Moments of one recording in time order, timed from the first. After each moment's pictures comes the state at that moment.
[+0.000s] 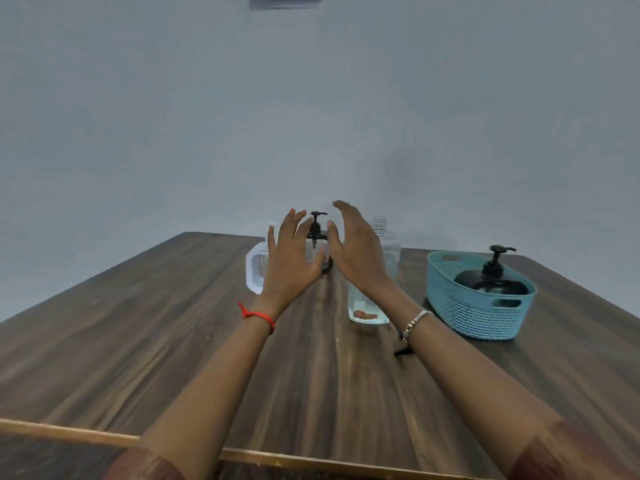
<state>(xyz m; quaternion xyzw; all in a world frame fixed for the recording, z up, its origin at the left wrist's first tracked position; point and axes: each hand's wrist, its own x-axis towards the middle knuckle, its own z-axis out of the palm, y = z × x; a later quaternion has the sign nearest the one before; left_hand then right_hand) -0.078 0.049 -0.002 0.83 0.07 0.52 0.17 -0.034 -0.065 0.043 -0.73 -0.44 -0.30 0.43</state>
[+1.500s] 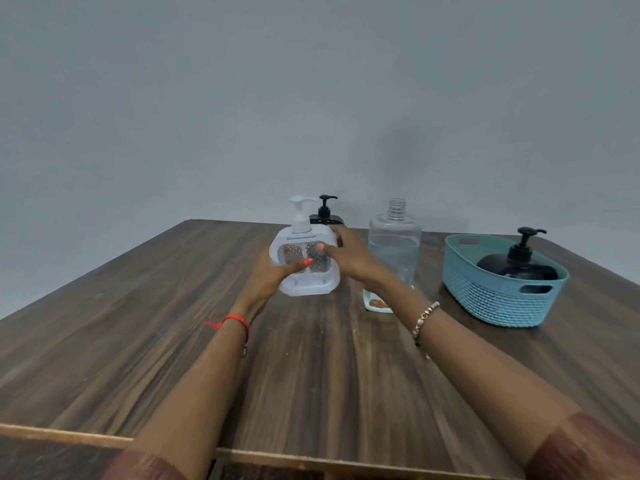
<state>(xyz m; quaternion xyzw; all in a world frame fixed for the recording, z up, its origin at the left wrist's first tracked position) -0.087 0.114 -0.041 0.72 0.03 0.33 0.61 -0.017 -0.030 0.016 -0.76 -0.40 0.04 0.51</state>
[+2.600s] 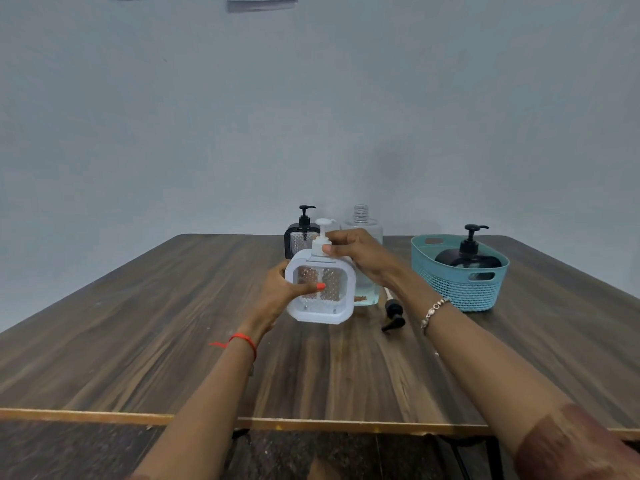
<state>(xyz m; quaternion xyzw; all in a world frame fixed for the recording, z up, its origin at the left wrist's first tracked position) -0.112 0.041 -0.042 0.73 0.05 0.27 0.63 -0.026 -0.112 0.036 -0.68 -0.44 0.15 0.56</state>
